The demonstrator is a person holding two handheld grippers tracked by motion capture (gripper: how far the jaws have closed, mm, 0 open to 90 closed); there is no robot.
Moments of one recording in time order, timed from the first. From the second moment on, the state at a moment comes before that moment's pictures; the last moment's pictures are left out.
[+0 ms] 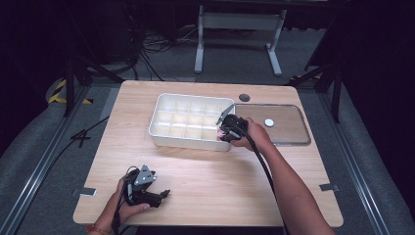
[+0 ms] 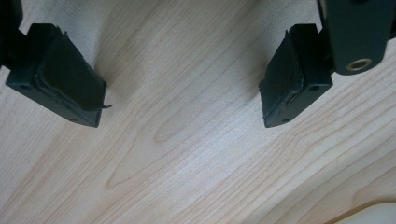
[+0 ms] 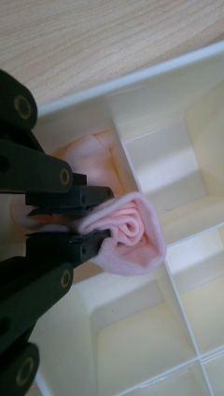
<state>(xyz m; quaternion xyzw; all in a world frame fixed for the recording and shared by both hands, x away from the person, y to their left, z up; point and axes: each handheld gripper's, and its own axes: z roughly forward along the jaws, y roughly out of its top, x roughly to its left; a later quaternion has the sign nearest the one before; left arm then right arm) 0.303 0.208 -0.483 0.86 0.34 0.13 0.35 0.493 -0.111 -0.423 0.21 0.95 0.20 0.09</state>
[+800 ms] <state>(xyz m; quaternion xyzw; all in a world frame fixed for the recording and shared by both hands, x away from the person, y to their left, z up) 0.303 0.208 -0.483 0.86 0.34 0.13 0.35 0.494 -0.112 -0.423 0.21 0.95 0.21 0.08</state>
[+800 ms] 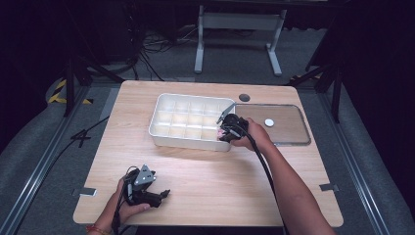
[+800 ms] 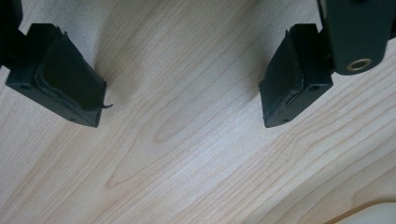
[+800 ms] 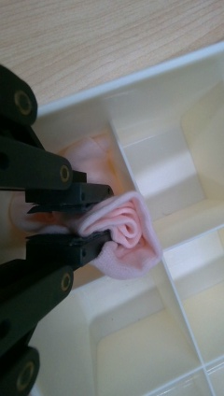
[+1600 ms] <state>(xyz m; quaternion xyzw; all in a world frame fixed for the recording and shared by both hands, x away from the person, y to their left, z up) 0.303 0.208 -0.483 0.86 0.34 0.13 0.35 0.491 -0.123 -0.414 0.23 0.94 0.25 0.07</state>
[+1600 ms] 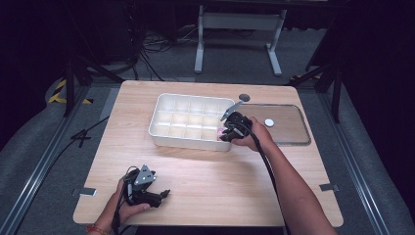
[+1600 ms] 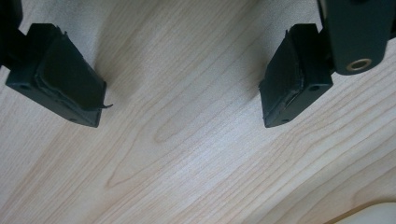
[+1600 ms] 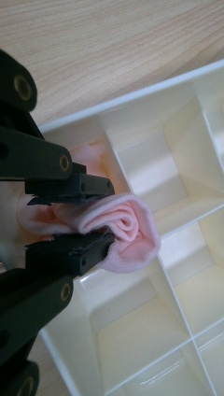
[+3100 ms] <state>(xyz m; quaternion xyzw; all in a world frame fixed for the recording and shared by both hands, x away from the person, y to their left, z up) 0.304 0.209 -0.483 0.87 0.33 0.13 0.35 0.429 -0.163 -0.364 0.21 0.92 0.30 0.17</state>
